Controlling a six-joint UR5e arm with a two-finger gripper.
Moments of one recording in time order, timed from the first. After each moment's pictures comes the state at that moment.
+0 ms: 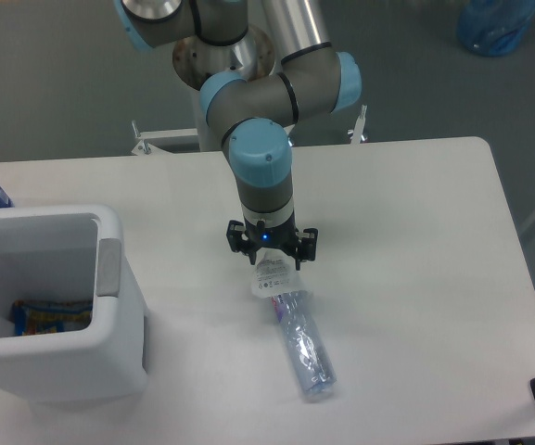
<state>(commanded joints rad) 2.40 -1.85 -1.88 -0.87 1.63 0.57</state>
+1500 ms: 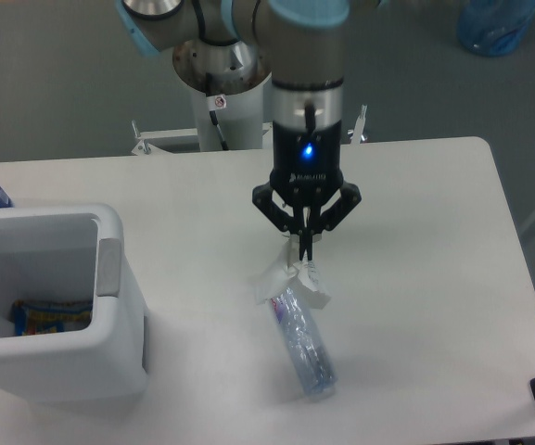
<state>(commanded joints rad) 2.51 -1.67 -1.54 -0.87 1.17 0.16</state>
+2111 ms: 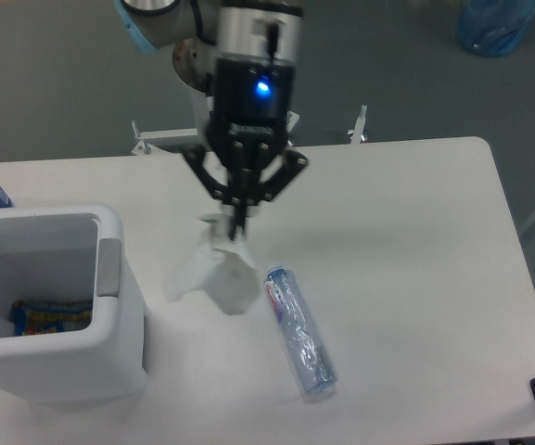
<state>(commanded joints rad) 2.33 -1.62 -1.49 -0.87 1.16 0.08</state>
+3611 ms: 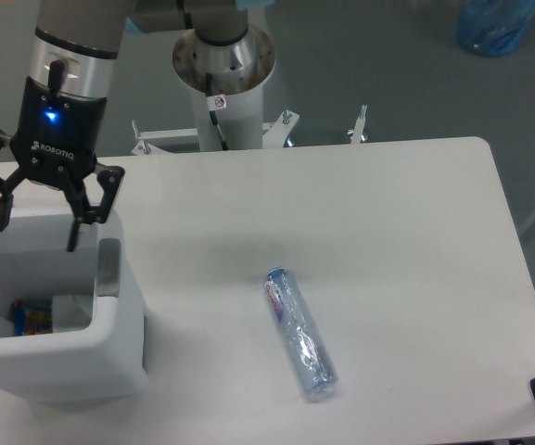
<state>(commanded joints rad) 2.17 -1.68 -1.54 -0.87 1.17 0.08</state>
